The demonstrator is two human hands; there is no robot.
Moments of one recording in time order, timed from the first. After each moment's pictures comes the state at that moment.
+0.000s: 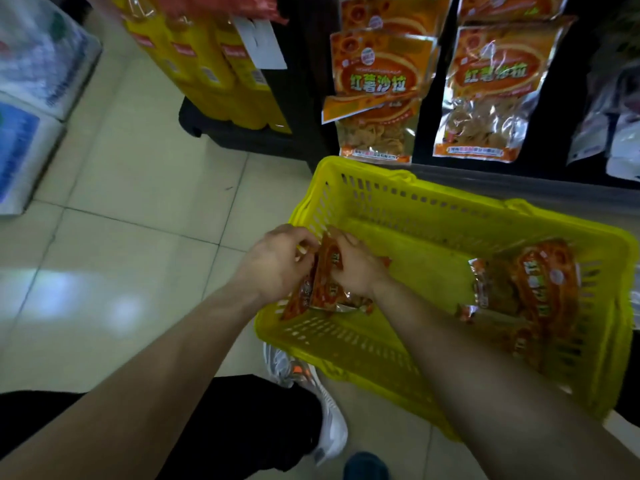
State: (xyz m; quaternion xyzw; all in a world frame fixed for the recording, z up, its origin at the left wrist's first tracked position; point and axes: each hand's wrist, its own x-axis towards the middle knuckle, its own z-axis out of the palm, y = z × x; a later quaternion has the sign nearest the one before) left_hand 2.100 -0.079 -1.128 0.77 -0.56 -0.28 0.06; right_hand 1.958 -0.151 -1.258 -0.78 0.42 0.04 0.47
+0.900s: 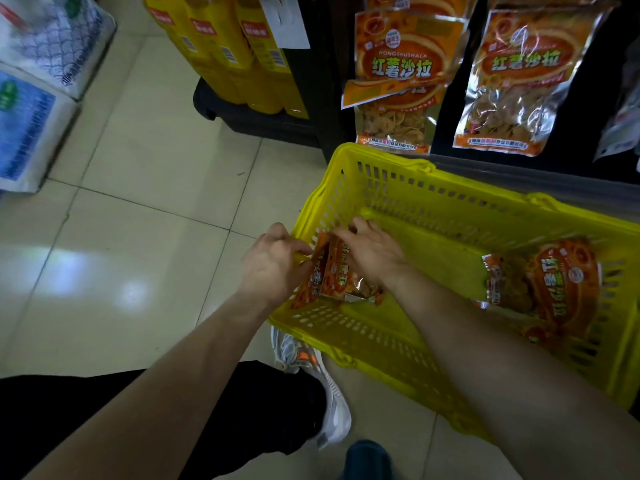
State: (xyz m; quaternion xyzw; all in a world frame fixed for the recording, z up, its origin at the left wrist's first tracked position) left_hand 2.104 -0.046 -1.144 0.83 -0.53 -0.18 0.01; right_hand 1.958 -0.160 -1.259 -0.89 0.35 0.08 0.29
